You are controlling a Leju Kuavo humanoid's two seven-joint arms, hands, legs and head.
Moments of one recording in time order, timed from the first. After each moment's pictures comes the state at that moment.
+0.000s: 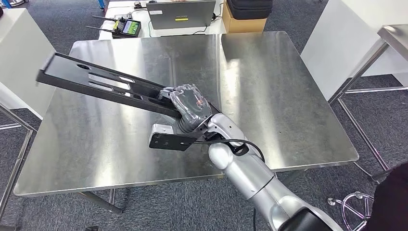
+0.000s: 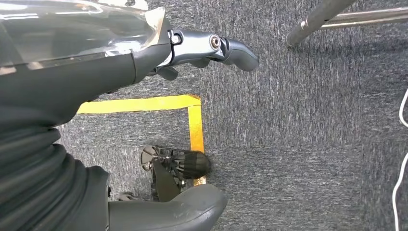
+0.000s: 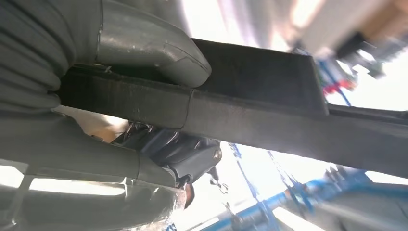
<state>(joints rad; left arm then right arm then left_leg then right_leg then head) -0.15 -0.11 0.92 -0.22 -0.68 0.06 -0.52 -0.72 0.14 0.68 -1.11 0.77 -0.15 -0.23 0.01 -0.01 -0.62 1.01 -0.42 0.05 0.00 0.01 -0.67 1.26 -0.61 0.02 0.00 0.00</state>
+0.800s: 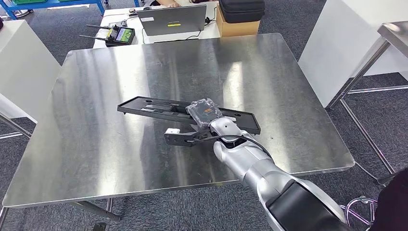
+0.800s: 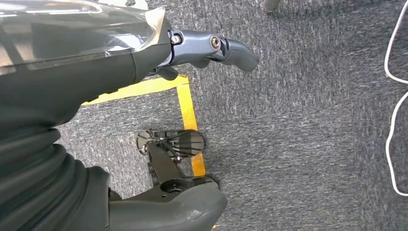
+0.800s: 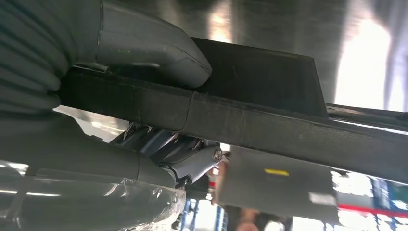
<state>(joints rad) -0.17 -0.10 0.88 -0.22 -0.73 0.00 -0.49 -0.93 0.21 0.75 -0.42 1.04 -0.22 -0.06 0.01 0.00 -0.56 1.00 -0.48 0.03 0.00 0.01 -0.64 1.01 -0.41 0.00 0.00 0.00</state>
